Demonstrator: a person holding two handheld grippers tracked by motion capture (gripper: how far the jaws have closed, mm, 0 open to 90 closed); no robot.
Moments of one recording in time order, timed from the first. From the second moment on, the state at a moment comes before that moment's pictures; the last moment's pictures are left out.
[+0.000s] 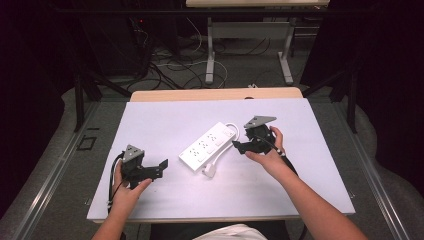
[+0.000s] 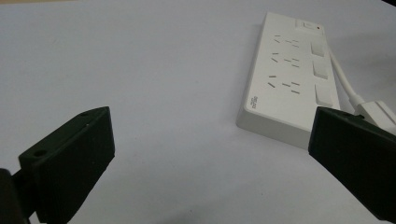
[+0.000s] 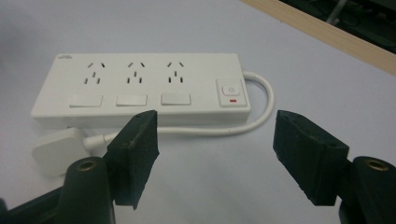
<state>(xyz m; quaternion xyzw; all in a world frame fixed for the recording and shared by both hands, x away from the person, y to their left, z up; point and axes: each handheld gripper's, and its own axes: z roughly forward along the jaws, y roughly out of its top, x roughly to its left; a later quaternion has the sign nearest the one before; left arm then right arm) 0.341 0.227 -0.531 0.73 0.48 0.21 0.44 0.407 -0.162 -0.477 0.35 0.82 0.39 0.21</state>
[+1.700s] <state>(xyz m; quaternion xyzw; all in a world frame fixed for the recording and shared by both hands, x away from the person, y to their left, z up) 0.343 0.230 -0.531 0.73 0.48 0.20 0.44 0.473 -0.122 -0.489 0.39 0.84 0.33 0.18</state>
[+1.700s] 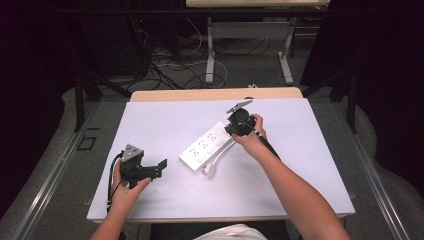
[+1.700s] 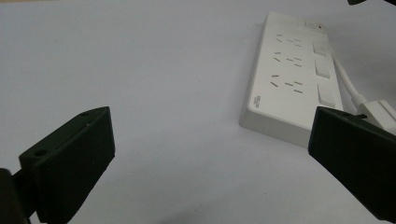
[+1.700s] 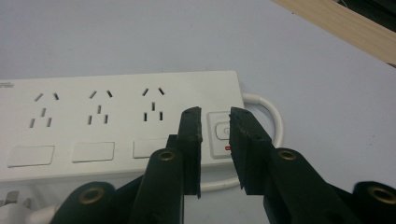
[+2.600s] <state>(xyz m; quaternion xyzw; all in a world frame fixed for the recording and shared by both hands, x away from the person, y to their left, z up) 0.345 0.231 -0.532 0.73 0.48 0.20 0.44 0.500 -0.110 -0.503 0.43 0.83 0.31 0.16</state>
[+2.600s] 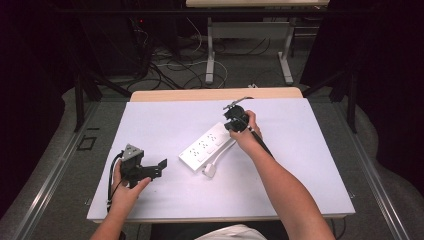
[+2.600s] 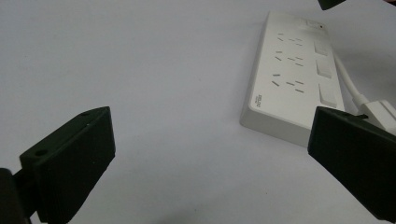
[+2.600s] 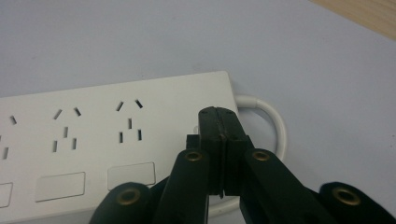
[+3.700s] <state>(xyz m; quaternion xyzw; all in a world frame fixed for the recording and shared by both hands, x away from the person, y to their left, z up) 0.346 0.230 -0.533 0.73 0.48 0.19 0.44 0.514 -0.112 -0.520 0.47 0.82 0.29 0.13</state>
